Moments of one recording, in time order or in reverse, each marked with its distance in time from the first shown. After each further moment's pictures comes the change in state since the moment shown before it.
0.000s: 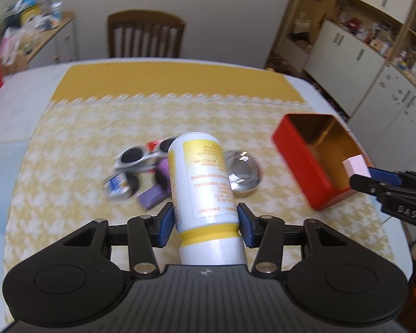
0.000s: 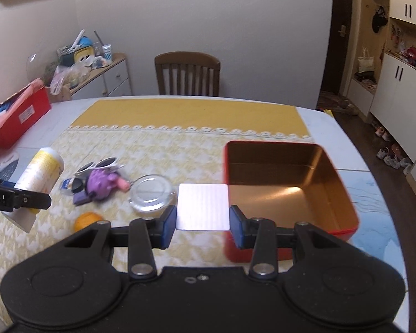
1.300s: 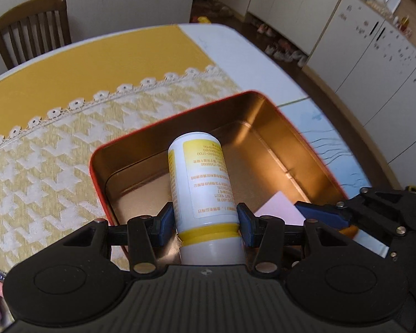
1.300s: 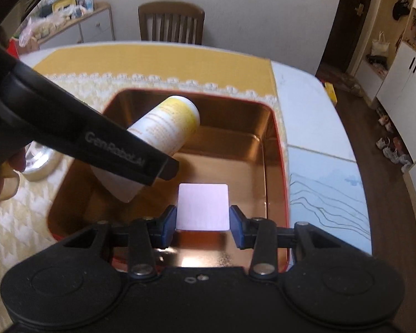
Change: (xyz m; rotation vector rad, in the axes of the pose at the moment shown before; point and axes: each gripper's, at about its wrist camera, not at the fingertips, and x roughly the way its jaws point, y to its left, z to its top) left arm 0.225 -0.202 0.094 0.214 0.227 -0.115; right arm 0.097 -0.124 0.000 -0.117 0.213 -0.009
